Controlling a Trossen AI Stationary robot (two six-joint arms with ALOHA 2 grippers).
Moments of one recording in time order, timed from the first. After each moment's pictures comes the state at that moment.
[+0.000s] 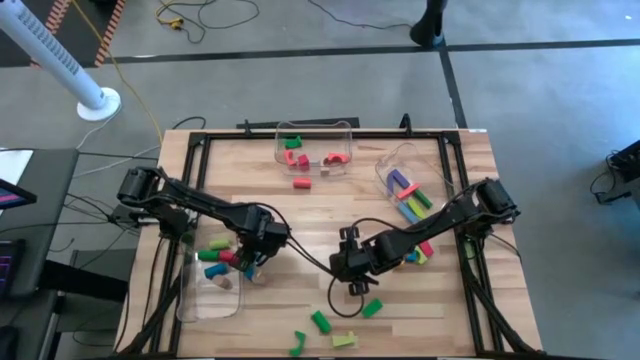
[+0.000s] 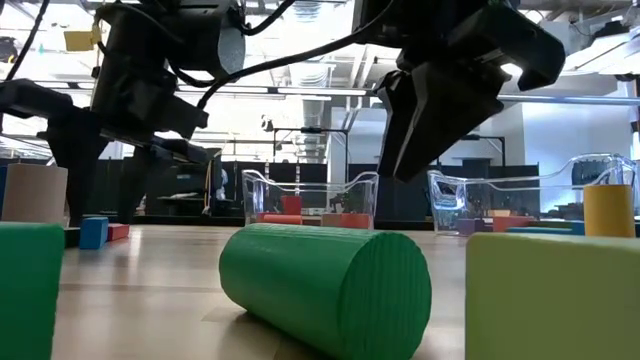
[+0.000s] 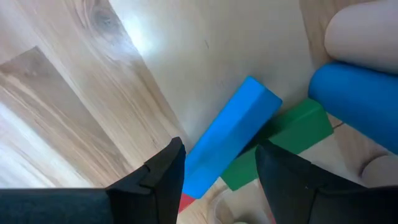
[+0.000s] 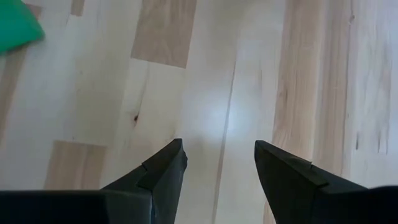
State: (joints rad) left arm -0.16 1.64 0.99 -0.97 0.05 0.27; right arm 0.40 1.84 1.29 -0.57 0.24 0.12
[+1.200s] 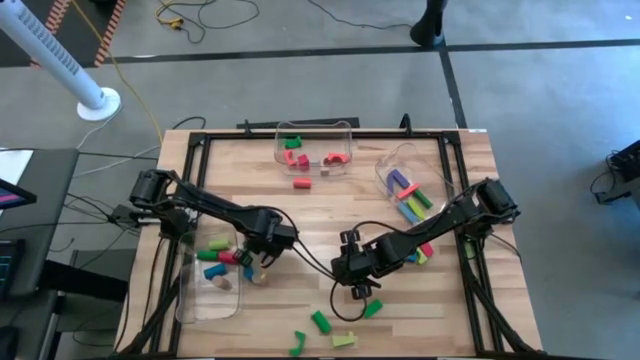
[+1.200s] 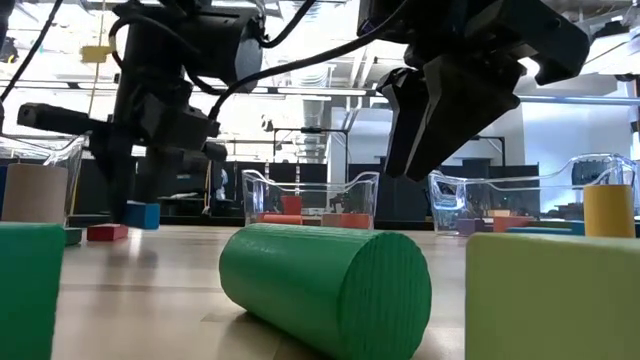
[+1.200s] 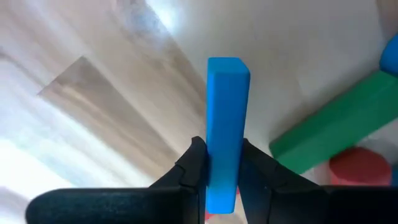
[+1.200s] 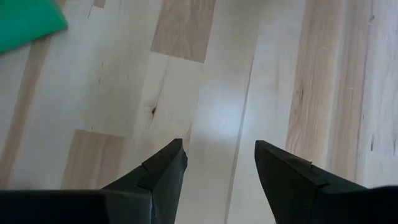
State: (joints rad) left arm -0.16 1.74 1.09 -1.05 -0.10 0.41; right arm 0.40 1.84 1.29 -0.57 0.23 0.12
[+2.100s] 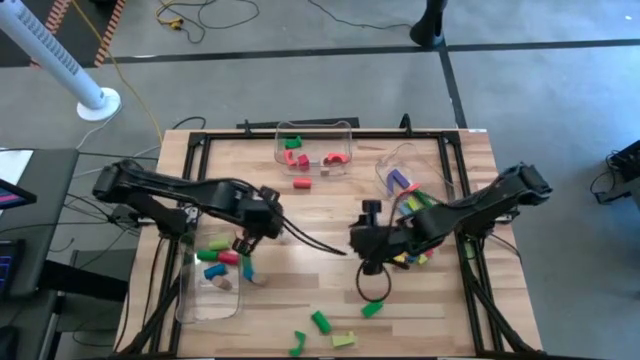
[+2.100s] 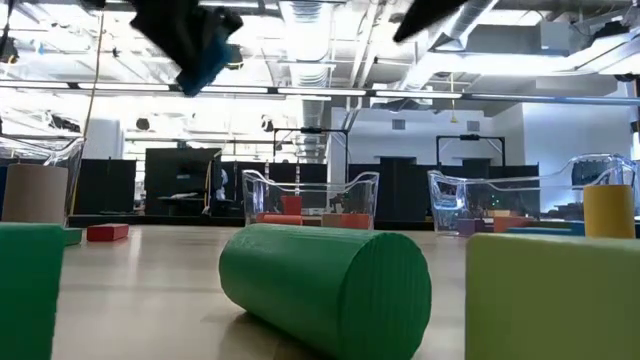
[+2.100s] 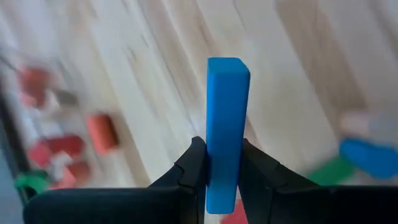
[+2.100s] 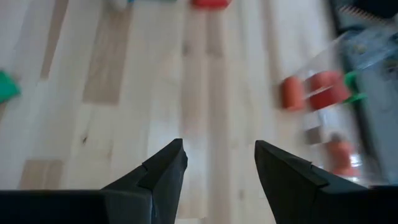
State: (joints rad) left arm -0.15 1.37 1.27 -1.01 -0.19 0.34; right arm 0.39 1.49 1.29 -0.68 0.54 0.09
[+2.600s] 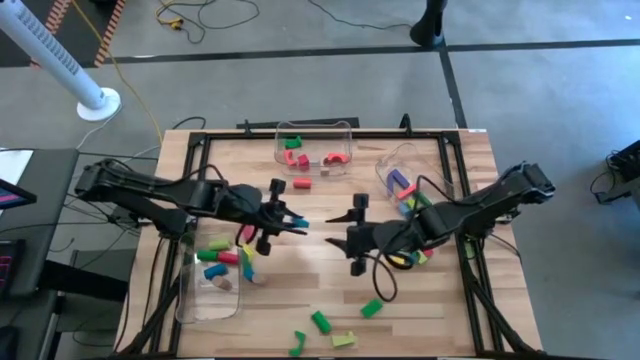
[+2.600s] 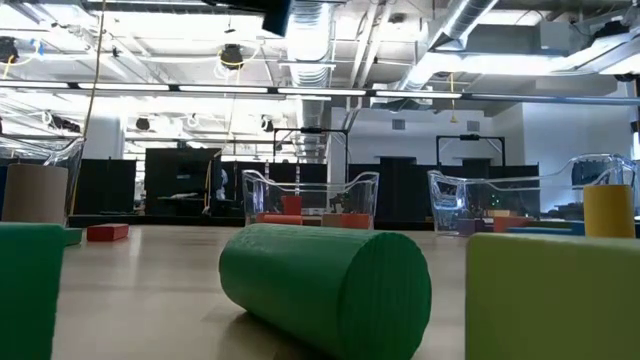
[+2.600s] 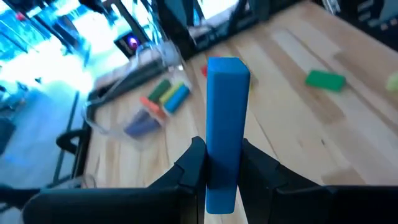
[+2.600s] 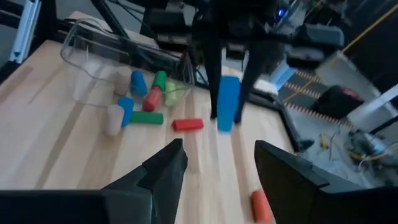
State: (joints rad) left arm -0.15 1.23 1.04 -0.23 -0.18 0.40; right arm 0.38 1.51 1.29 -0.18 0.57 -0.23
